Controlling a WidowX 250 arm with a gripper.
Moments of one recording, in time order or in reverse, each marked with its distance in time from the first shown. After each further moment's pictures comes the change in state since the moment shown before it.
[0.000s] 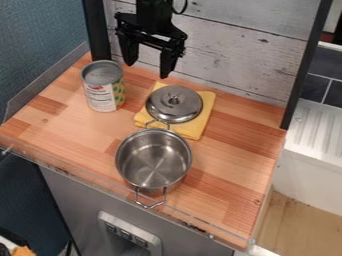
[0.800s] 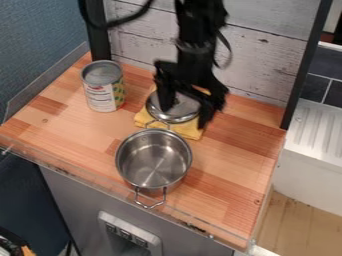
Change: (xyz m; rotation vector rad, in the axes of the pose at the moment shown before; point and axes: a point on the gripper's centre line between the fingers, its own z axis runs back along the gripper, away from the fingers) arm -0.045 -0.094 -0.022 -0.056 0.019 -0.144
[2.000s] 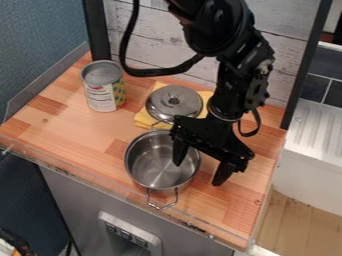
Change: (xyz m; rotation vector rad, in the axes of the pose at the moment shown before) arm -0.034 -0.038 -0.036 0.136 0.071 0.138
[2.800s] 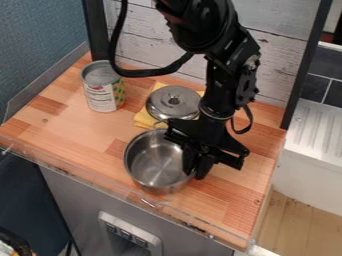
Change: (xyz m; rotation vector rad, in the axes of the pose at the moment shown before) arm -0.003 0.004 -0.006 -0.060 0.030 0.043
